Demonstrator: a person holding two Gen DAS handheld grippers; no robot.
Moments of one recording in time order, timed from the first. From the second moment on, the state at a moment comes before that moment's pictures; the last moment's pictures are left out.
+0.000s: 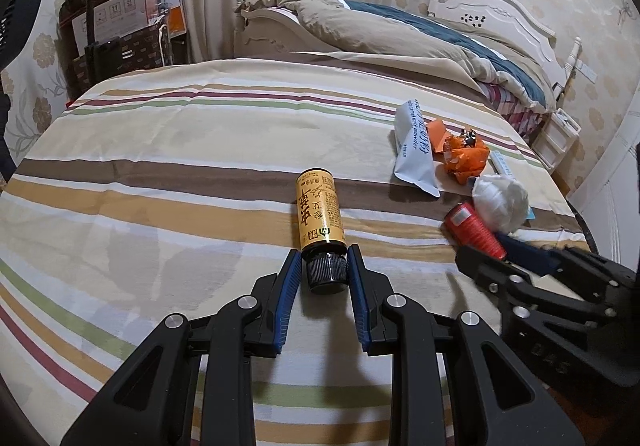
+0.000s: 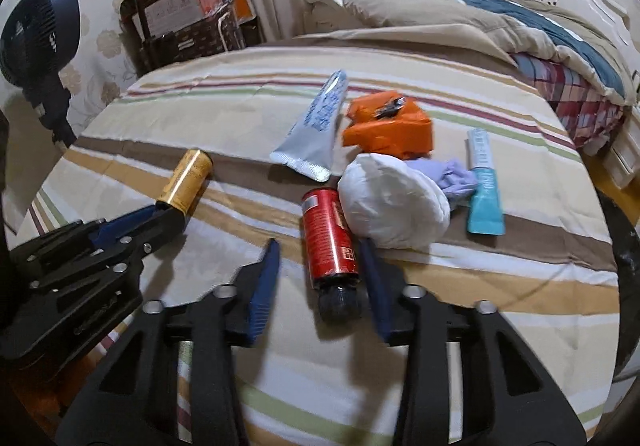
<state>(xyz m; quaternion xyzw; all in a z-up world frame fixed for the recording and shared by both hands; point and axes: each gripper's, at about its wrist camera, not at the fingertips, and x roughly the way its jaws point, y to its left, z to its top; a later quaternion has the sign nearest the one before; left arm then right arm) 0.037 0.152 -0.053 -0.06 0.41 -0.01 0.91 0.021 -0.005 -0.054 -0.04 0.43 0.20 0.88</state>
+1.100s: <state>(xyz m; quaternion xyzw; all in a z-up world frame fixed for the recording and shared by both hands) 0.020 0.072 -0.020 -0.04 0.36 -0.10 0.93 -0.018 -0.121 -0.015 0.02 0.36 0.09 0.93</state>
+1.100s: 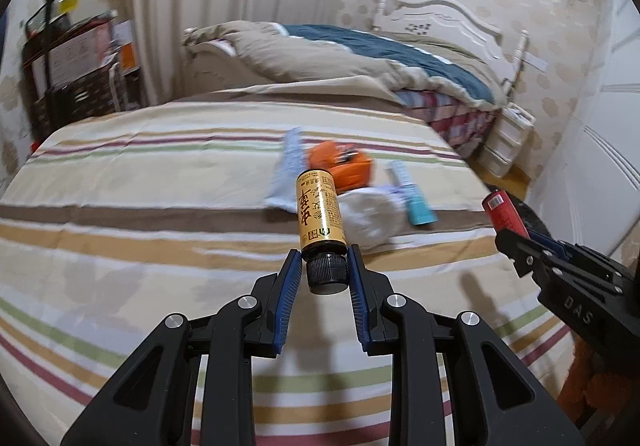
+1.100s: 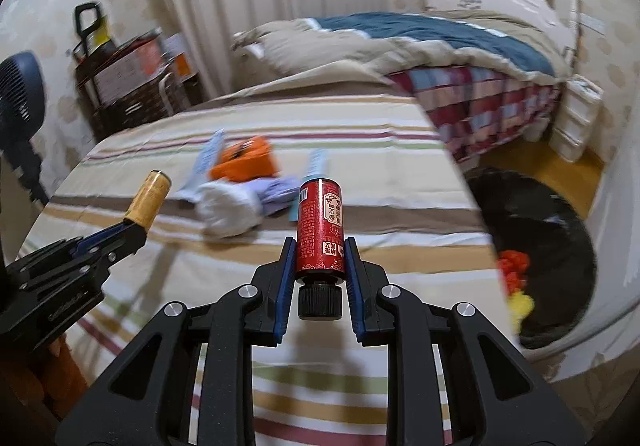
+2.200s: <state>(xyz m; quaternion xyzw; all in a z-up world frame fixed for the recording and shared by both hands) 0.090 -0.163 -0.028 0.07 0.36 -0.26 0.89 0.040 -0.328 -0.049 0.10 0.35 -0.08 0.93</state>
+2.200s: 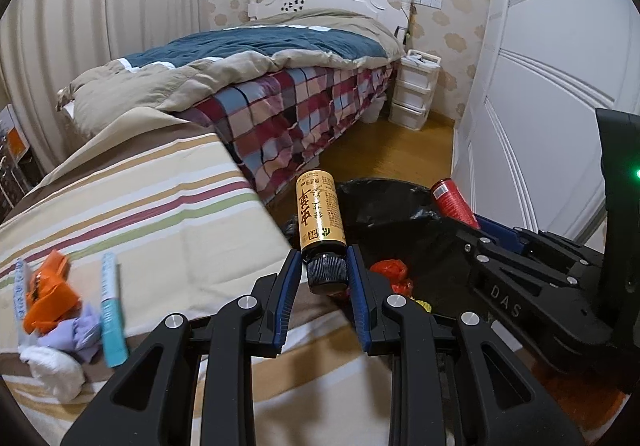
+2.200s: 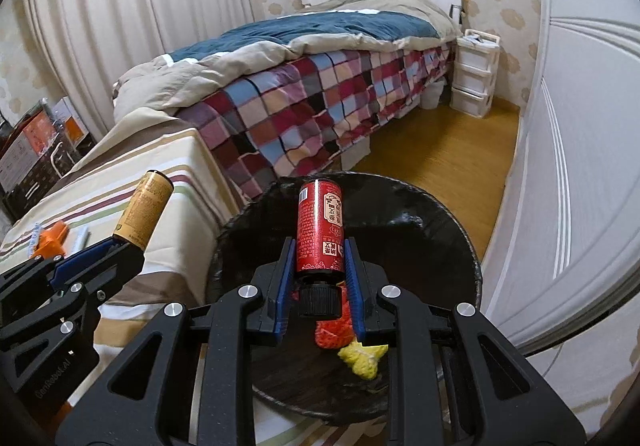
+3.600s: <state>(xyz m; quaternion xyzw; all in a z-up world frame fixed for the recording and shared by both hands) 0.084 -0.114 -0.027 0.06 0.37 -0.16 0.91 0.030 -0.313 -0.045 0.11 0.35 -0.11 0.93</state>
